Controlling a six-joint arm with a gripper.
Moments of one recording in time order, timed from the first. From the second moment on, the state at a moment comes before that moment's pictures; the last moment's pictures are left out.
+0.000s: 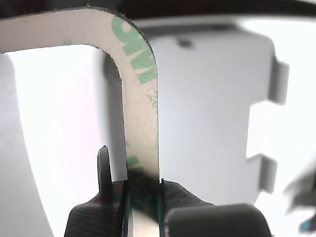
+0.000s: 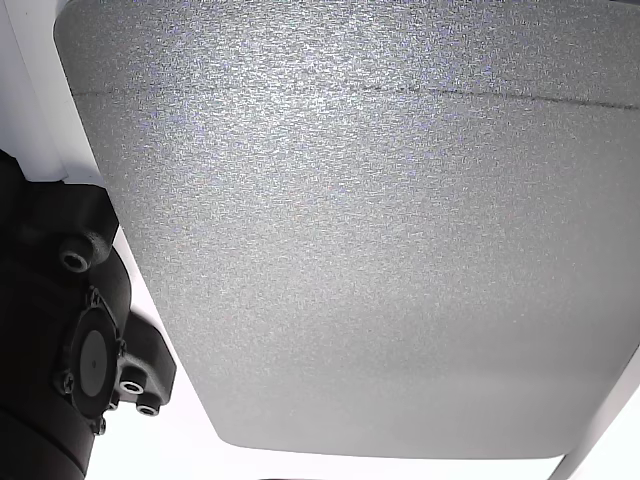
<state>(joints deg) 69.0 88.9 73.5 94.2 31.6 -17.4</state>
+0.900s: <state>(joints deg) 44.7 90.4 66.4 94.3 26.5 50.0</state>
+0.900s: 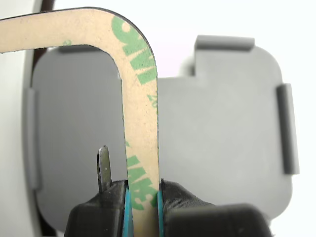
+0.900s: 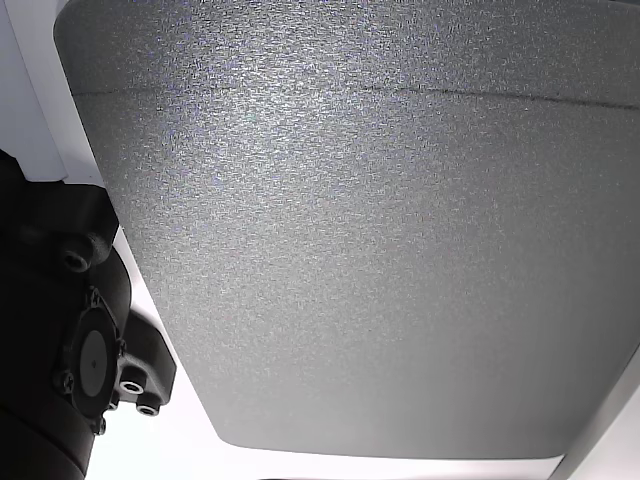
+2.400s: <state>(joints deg) 32.7 78.3 75.0 94.3 7.6 125.1</state>
